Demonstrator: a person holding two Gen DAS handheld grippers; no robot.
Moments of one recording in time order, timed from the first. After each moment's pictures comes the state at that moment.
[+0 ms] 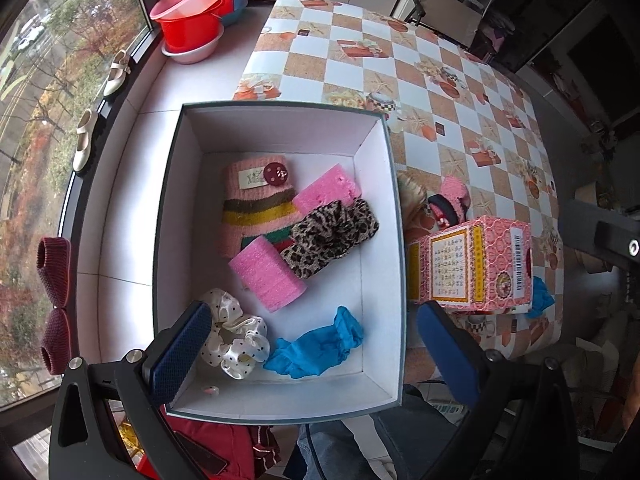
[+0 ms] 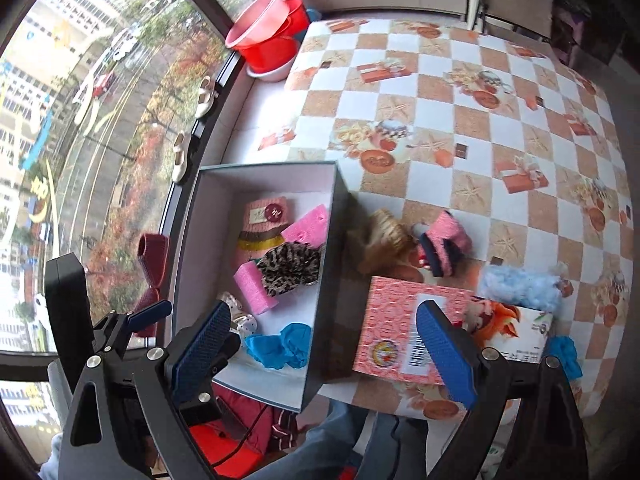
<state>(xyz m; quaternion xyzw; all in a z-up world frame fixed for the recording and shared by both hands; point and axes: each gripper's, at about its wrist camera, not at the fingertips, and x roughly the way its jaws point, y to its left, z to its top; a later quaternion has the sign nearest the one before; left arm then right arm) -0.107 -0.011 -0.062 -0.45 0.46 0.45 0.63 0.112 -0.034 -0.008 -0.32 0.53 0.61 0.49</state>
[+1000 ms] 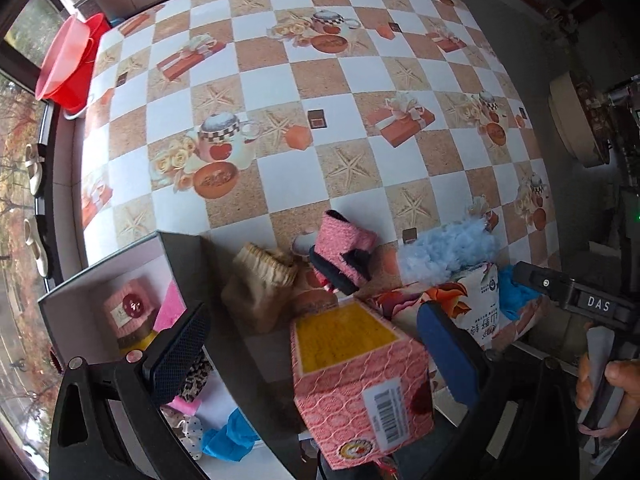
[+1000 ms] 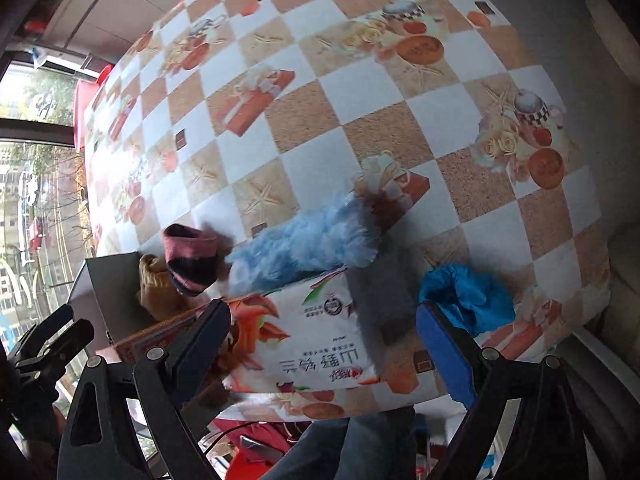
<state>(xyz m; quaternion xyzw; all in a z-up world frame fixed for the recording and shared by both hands) 0.099 0.070 -0.079 -0.37 0.59 0.32 0.65 0.360 -0.084 -0.142 -0.21 0.71 0.39 0.55</state>
